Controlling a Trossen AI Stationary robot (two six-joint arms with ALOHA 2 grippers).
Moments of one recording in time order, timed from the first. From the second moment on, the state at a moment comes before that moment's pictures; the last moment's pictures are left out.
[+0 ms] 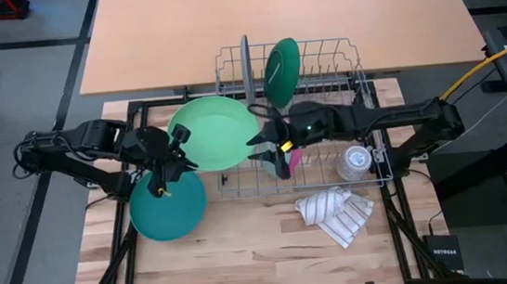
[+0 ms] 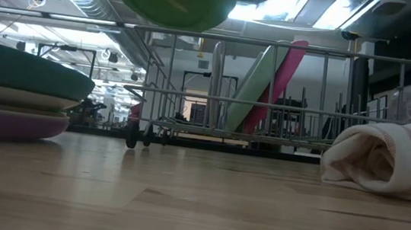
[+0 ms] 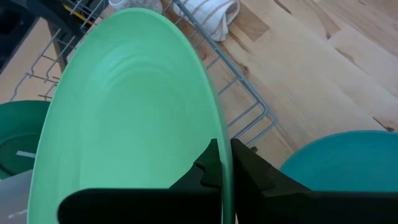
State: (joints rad) left arm -0.13 1.15 1.44 -1.11 -0.14 0.64; right arm 0.01 1.48 1.41 -0.29 -0.06 -0.01
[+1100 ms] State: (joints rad) left arm -0.14 1.15 1.44 -1.09 -0.11 0.75; right arm 0.01 1.59 1.41 -0.29 -0.23 -0.05
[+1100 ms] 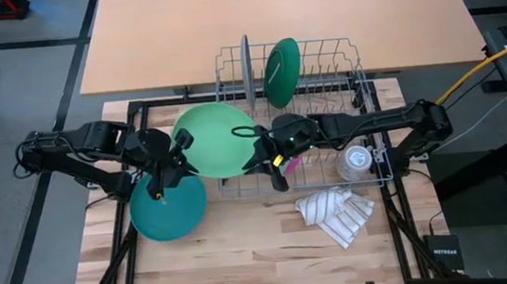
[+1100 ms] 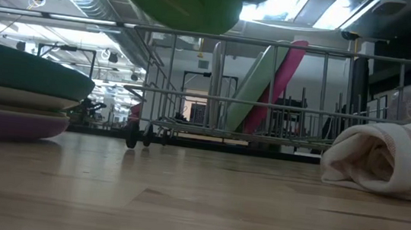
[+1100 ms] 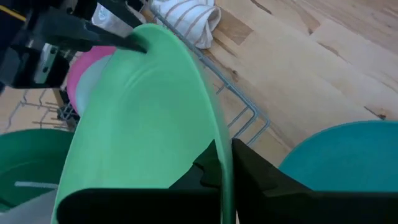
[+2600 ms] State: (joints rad) left arm -0.16 1.11 1.44 -0.62 -0.70 0.71; right arm -0.01 1.59 1.54 -0.19 -0.01 -0.03
